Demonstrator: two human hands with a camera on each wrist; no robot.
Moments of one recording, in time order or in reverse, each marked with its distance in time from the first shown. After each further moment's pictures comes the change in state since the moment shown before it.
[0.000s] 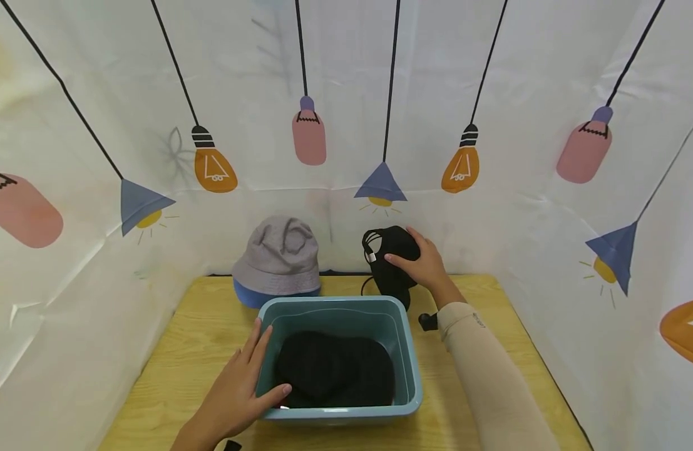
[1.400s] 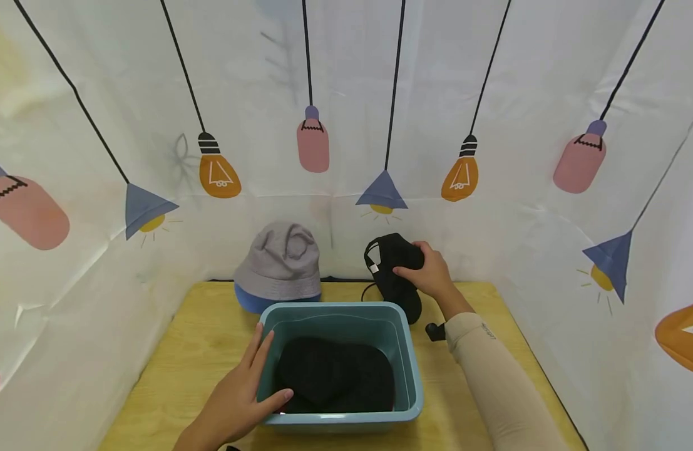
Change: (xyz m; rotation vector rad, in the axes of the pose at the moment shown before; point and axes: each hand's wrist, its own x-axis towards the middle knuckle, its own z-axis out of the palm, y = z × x) left_hand -0.002 0.000 -0.002 -0.015 -0.011 -0.016; right_hand -0.019 -0.014 -0.015 -0.055 0.014 0.021
